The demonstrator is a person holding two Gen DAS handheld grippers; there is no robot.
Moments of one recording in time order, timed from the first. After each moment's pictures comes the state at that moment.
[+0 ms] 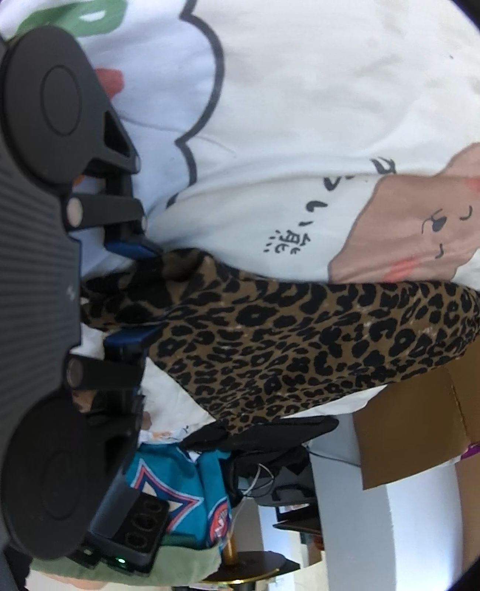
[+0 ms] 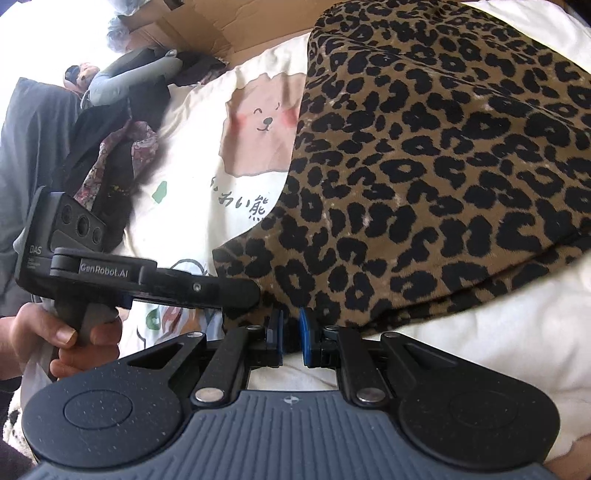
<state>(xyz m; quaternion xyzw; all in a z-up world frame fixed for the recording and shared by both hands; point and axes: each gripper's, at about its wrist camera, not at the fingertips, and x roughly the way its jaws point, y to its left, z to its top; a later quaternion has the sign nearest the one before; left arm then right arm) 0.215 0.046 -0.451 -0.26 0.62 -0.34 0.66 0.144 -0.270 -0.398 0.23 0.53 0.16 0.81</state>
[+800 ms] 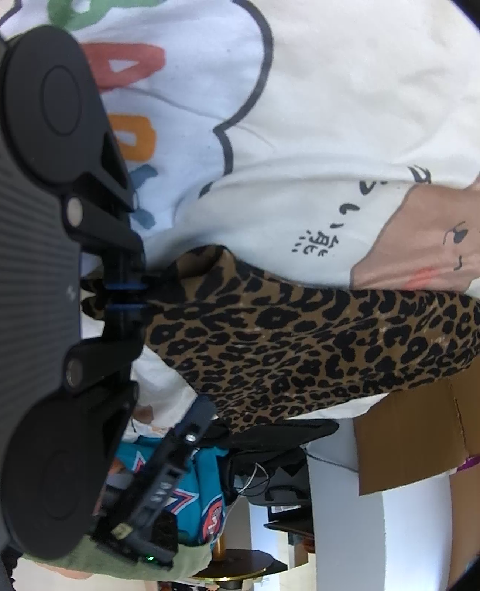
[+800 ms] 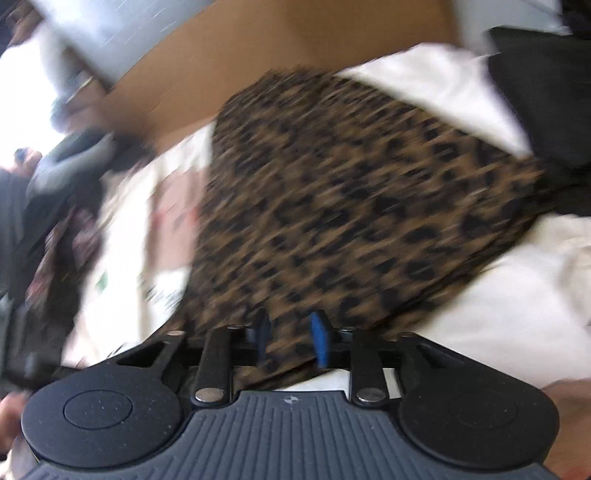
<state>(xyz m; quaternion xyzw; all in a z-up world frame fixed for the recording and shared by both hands) 0.206 0.041 -0.457 -0.27 0.63 -0.32 0.65 0.140 -0.360 -0.376 0.25 0.46 0.01 0.85</state>
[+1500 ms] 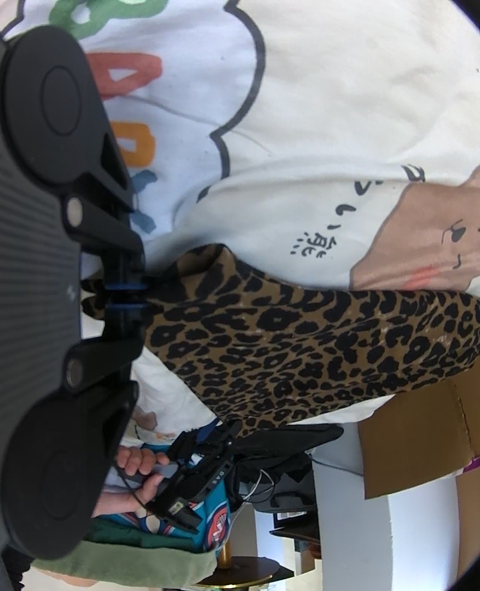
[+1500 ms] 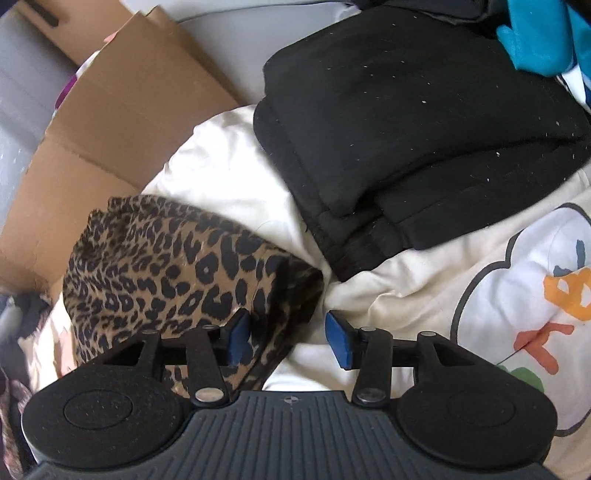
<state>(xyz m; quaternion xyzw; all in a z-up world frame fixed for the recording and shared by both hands) 0.209 0.042 -0.452 -0.26 0.64 -0.32 0.65 0.127 -0.477 -0.411 0.38 0.39 -0.19 0.82</state>
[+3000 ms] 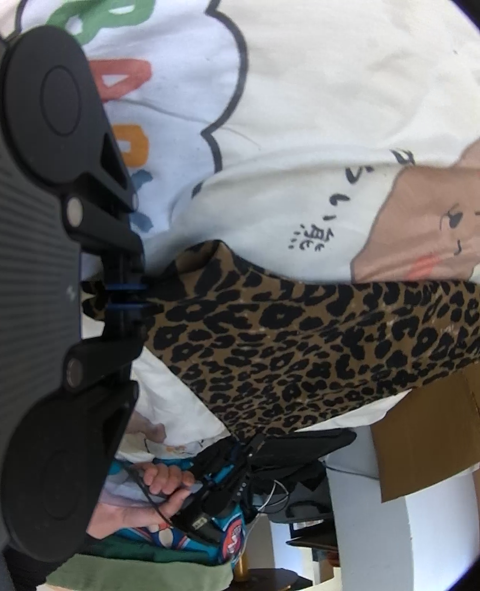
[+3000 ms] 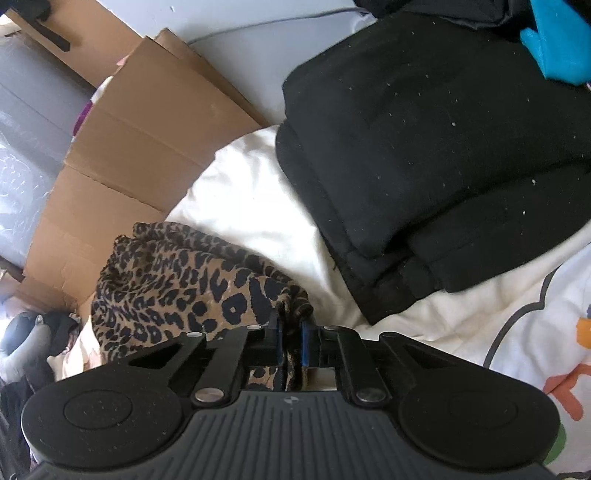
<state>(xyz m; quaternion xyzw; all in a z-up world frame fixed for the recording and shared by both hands) 0.216 0.029 -0.439 -0.21 0.65 -0.32 0.66 0.135 -0.491 -0.408 0.40 0.35 -0.14 0.83</state>
